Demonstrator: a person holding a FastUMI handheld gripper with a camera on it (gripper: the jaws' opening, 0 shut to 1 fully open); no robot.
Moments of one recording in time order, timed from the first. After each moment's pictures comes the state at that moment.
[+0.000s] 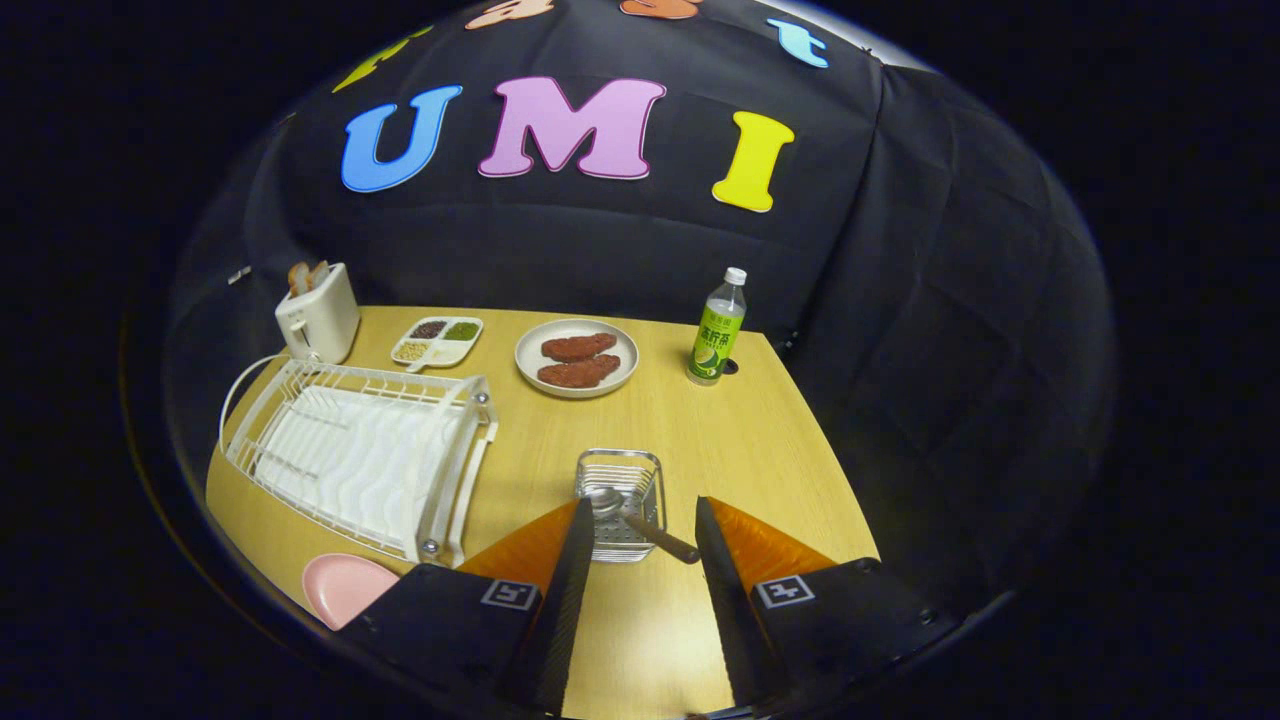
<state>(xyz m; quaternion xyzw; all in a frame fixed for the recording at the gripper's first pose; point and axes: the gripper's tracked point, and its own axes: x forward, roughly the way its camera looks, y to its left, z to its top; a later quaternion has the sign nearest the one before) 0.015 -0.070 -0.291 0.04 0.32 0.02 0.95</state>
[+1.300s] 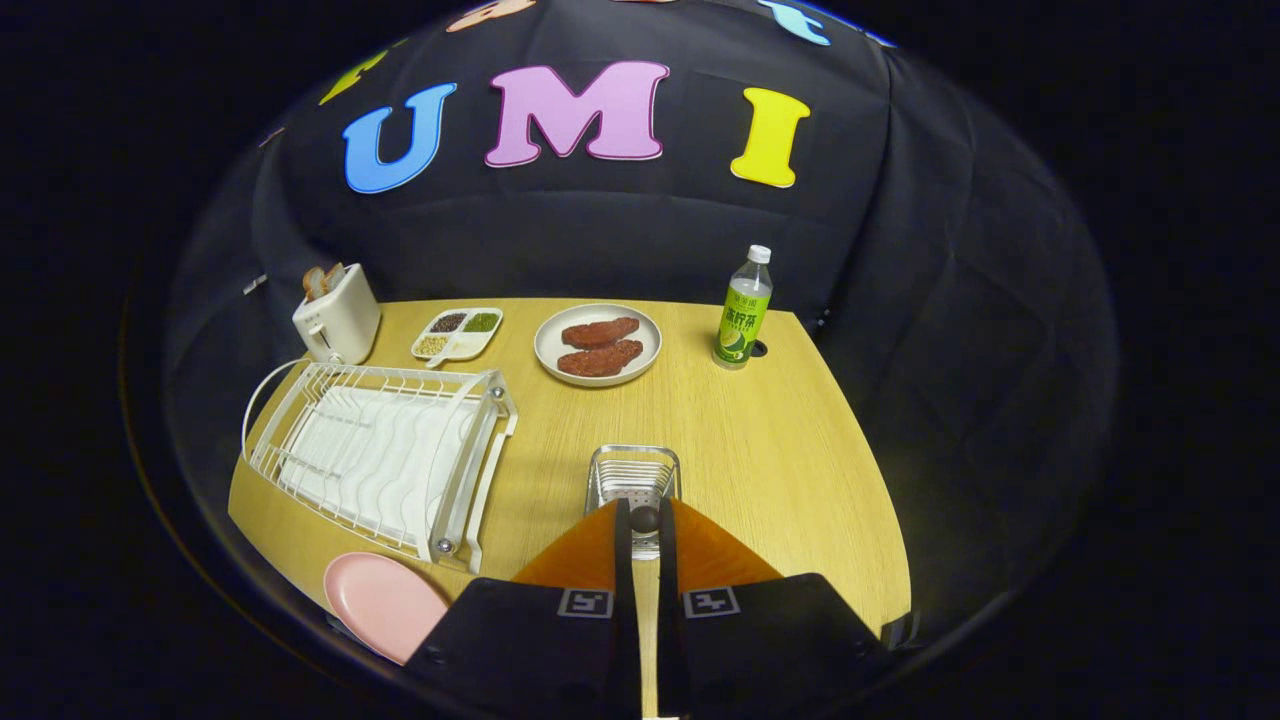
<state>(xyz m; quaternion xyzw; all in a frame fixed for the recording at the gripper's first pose) 0.022 -0.062 -0.270 0.09 0.33 0.06 0.94</state>
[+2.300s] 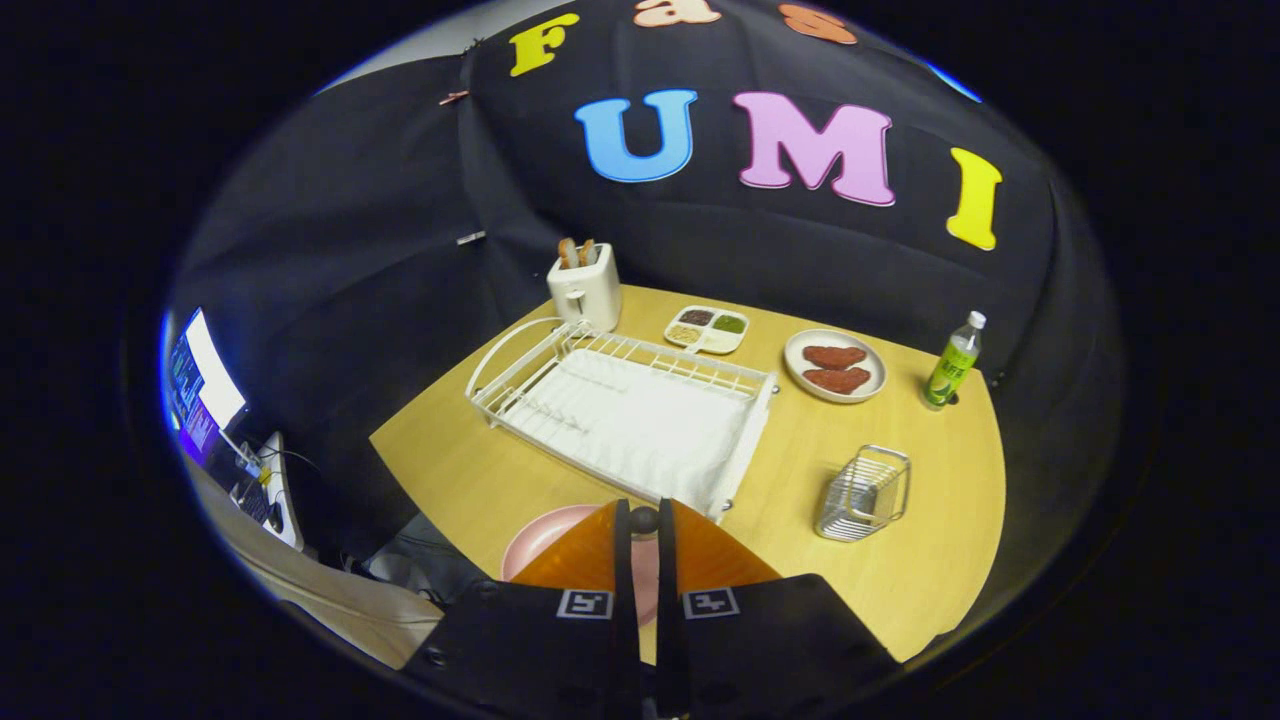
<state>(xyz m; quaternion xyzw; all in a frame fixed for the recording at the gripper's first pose) -0.121 0.134 -0.193 0.06 0.30 0.35 0.89</state>
